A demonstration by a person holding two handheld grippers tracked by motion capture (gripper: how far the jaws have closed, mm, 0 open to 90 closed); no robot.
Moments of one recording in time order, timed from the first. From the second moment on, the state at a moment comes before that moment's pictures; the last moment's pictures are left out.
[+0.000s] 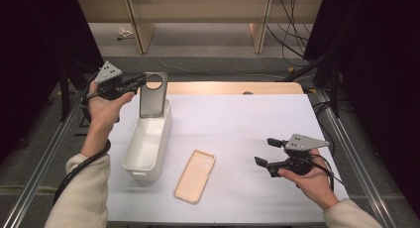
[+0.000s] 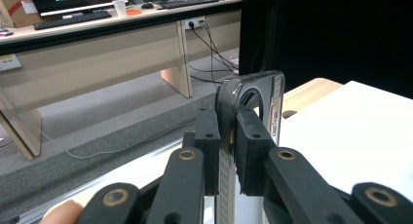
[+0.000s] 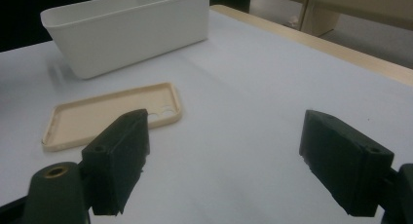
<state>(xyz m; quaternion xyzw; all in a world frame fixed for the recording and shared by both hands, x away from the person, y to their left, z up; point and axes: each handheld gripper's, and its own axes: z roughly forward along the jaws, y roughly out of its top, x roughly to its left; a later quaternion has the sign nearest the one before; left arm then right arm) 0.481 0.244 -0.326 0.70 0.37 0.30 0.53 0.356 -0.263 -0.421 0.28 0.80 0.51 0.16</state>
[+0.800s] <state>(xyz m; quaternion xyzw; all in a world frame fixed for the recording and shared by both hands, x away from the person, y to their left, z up) 0.504 0.244 -0.342 0.71 0.39 0.29 0.51 0.357 -0.264 -0.421 0.28 0.80 0.51 0.16</state>
